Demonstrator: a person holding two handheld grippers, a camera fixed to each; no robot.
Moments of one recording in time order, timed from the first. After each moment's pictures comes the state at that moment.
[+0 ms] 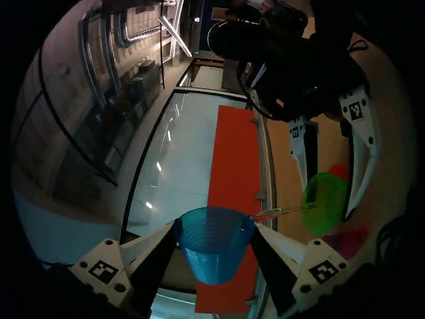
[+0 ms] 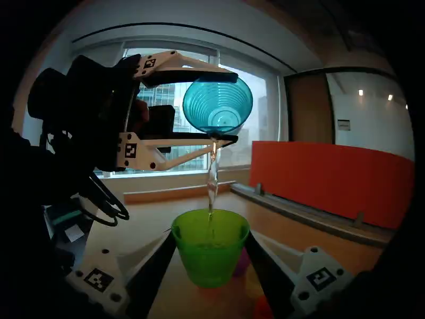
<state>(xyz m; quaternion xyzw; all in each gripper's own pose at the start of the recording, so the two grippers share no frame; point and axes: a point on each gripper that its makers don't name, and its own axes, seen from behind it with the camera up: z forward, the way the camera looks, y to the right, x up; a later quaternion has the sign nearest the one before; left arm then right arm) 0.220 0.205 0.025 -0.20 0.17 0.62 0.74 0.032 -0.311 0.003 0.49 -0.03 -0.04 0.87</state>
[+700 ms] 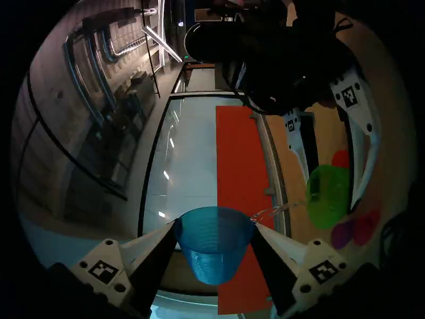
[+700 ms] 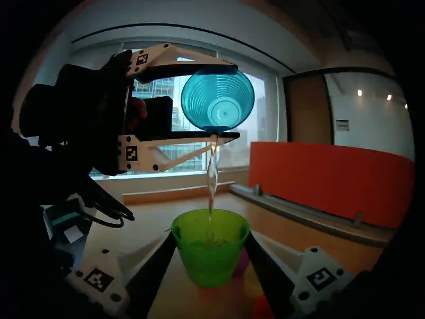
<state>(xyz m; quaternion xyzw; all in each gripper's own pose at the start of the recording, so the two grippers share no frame) 0.225 0.215 0.019 -0.18 0.20 0.67 0.70 0.033 -0.309 0.004 0.48 -0.03 -0.04 0.87</state>
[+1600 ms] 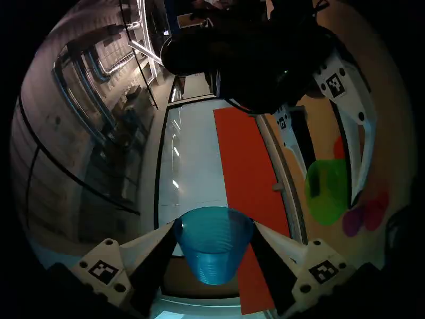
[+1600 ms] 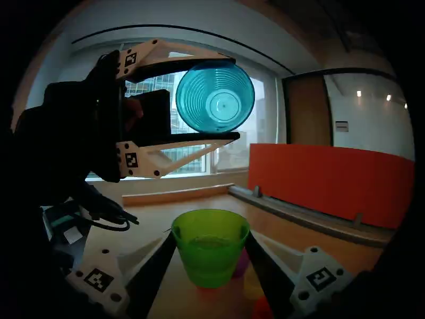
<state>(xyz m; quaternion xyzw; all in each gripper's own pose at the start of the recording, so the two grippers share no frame) 0.238 0.222 0.007 -0.15 0.24 0.71 0.65 0.036 -0.309 0.005 0.48 -0.03 -0.04 0.88</state>
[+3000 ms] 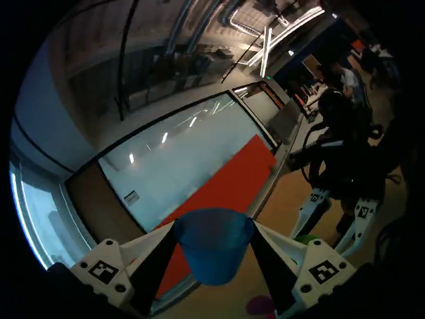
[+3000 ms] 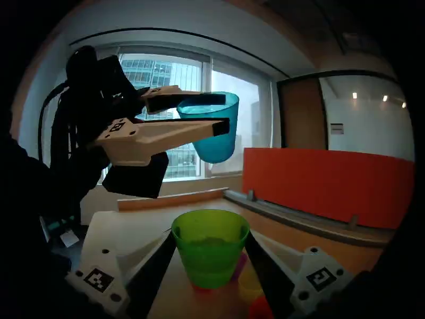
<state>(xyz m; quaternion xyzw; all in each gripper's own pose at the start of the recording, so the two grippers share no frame) 0.231 0.198 0.038 -0.27 0.11 0.28 0.91 0.048 -0.301 0.008 0.46 -0.01 -0.03 0.89</state>
